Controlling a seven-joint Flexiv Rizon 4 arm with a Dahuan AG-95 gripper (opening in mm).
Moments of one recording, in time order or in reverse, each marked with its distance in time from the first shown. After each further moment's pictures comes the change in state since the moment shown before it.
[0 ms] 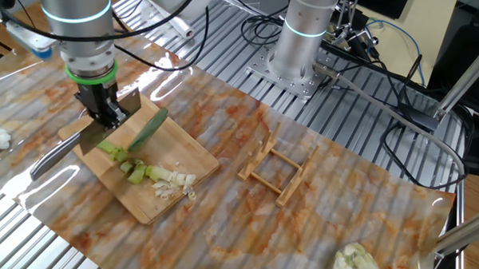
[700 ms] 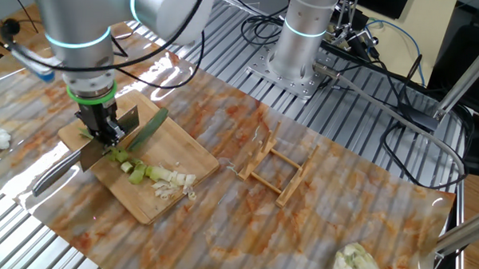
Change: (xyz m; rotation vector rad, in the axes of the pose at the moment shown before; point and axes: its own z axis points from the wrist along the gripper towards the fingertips) arm -0.011 0.009 0.042 -0.013 -0.064 0.002
